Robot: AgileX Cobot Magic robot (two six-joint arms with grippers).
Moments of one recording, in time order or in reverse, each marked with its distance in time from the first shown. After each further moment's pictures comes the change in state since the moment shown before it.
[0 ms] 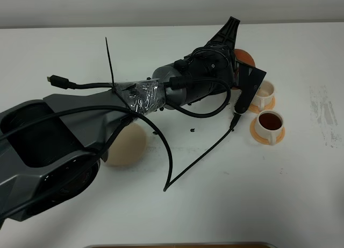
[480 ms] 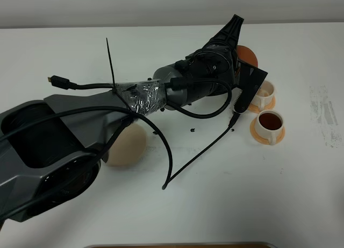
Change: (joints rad) left arm -0.007 0.000 0.000 0.052 -0.013 0.000; right arm 0.000 0.000 0.000 0.000 0.000 0.000
